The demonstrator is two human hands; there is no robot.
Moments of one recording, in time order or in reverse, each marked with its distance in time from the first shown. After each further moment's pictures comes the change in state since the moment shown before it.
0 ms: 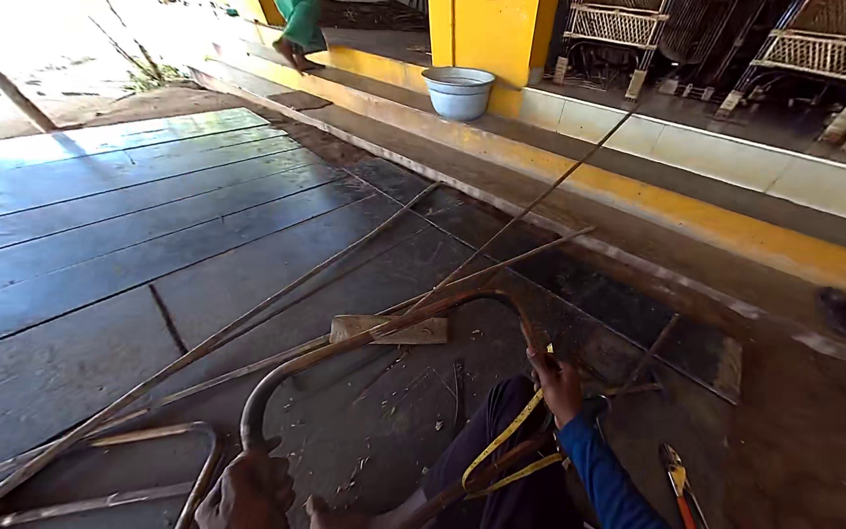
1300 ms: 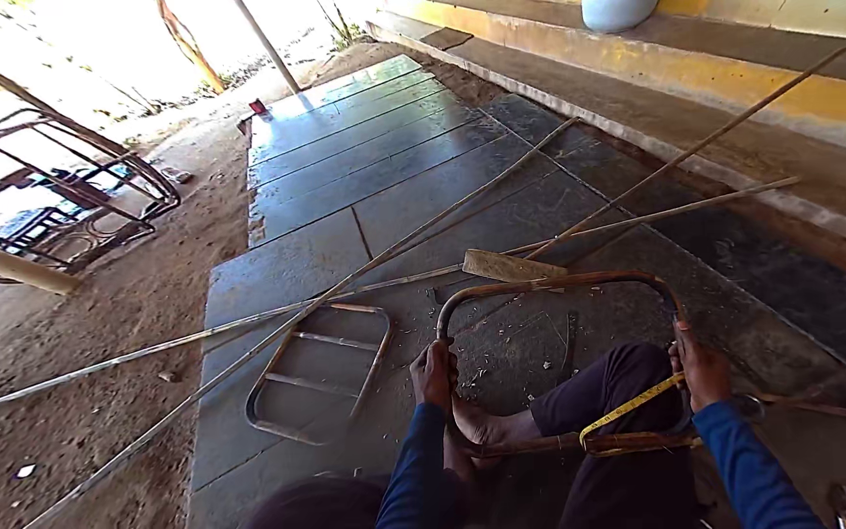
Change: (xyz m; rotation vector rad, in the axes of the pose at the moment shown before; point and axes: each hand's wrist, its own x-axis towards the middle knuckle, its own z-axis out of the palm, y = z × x) left_hand -0.004 -0.018 0.015 0.042 0.047 -0.060; right_hand 0.010 0.039 0.011 -0.068 -0.008 0.221
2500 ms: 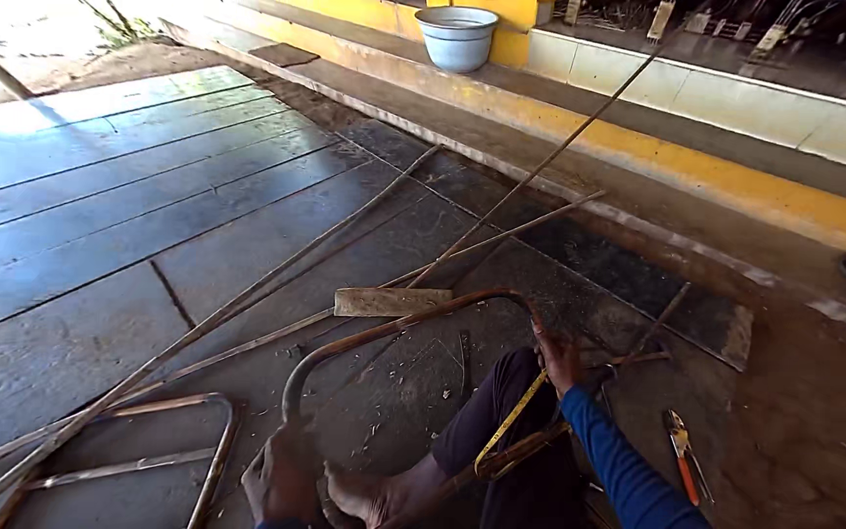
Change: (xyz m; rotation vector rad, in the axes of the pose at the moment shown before) left_hand 0.009 -0.012 -0.008 0.059 -0.004 0.020; right_hand 0.005 0.009 0.002 -0.030 -0.019 0.031
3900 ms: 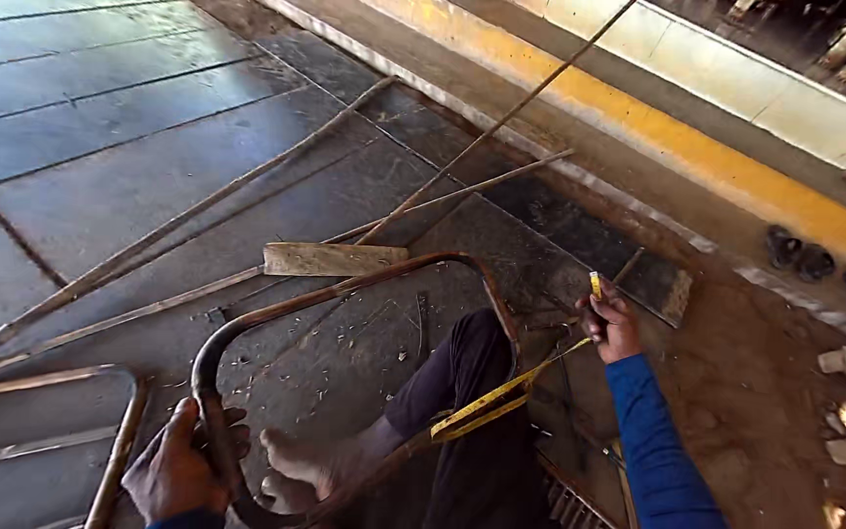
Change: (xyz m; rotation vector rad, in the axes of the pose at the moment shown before) left_hand -0.001 -0.002 -0.008 0.013 0.035 -0.097; right_hand -0.010 -0.005 -0.160 0.556 -0.038 -0.105
